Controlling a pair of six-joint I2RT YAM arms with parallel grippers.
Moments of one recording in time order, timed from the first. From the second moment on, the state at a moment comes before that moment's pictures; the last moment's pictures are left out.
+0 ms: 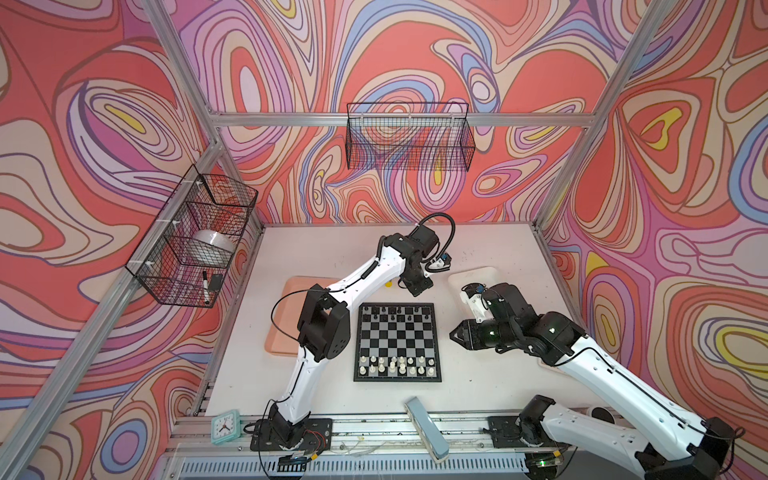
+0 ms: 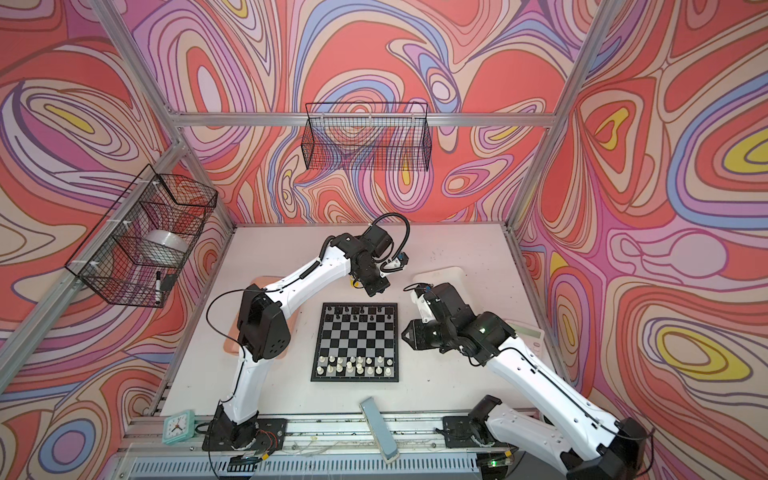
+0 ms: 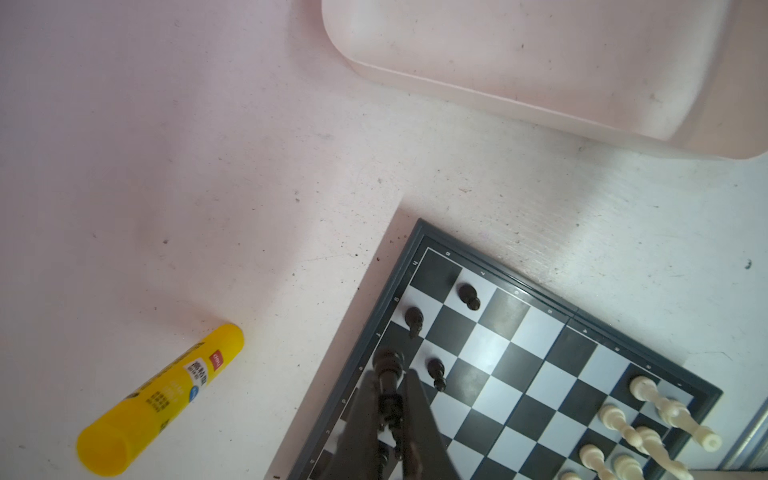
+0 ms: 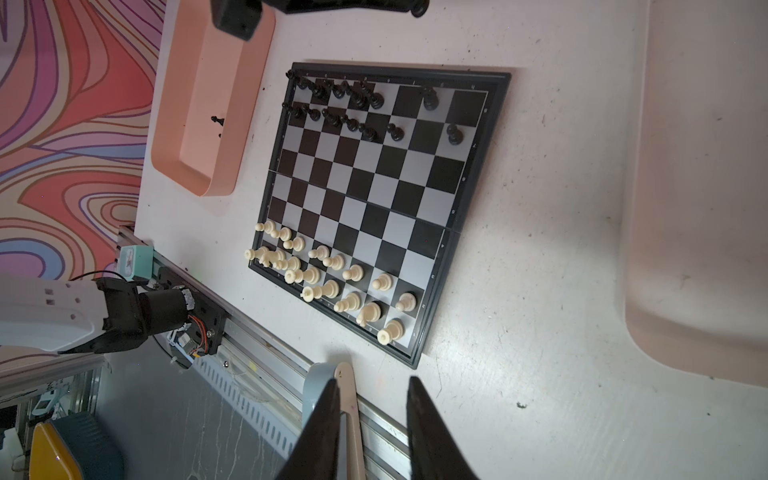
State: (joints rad) left arm -0.73 2.20 2.09 -1.13 0.11 0.33; right arm 0.63 0.98 0.94 -0.89 -0.25 0.53
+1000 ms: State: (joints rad) left arm -0.77 2.34 2.13 -1.12 0.15 0.31; right arm 0.63 0.97 0.94 -0.93 -0.22 0.53
